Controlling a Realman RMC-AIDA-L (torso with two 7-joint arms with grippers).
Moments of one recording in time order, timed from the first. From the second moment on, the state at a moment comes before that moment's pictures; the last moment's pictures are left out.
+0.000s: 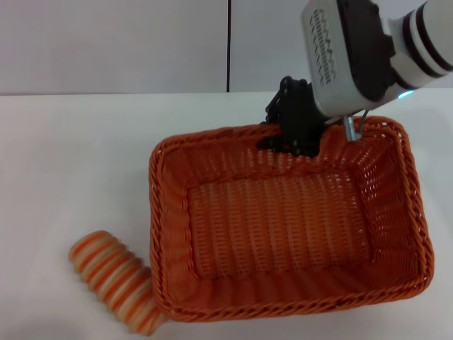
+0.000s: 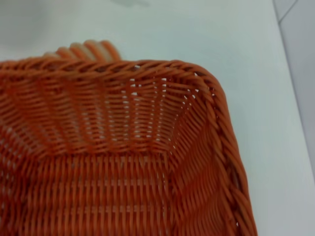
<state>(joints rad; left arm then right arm) 0.08 -2.07 0.03 -0.07 1.49 1.74 -0.39 0.79 2.08 -1.43 -1.16 0.79 1.40 -1.49</state>
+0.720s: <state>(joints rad) 0.09 -2.07 0.05 -0.07 1.49 1.75 -0.39 0.64 2.08 -1.48 -1.39 0.79 1.33 -1.48</state>
